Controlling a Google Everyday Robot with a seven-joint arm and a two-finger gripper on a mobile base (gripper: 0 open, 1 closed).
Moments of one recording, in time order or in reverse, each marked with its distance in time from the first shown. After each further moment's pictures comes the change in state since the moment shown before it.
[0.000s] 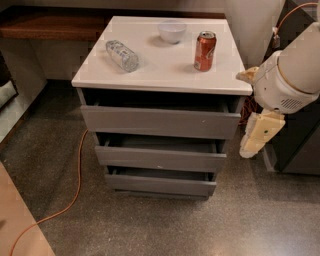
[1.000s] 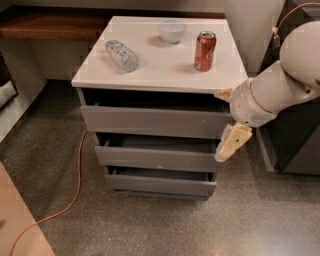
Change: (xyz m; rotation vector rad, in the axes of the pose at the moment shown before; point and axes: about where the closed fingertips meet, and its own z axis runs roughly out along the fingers) arm -0.008 -0.011 0.090 -0.065 -0.171 0.023
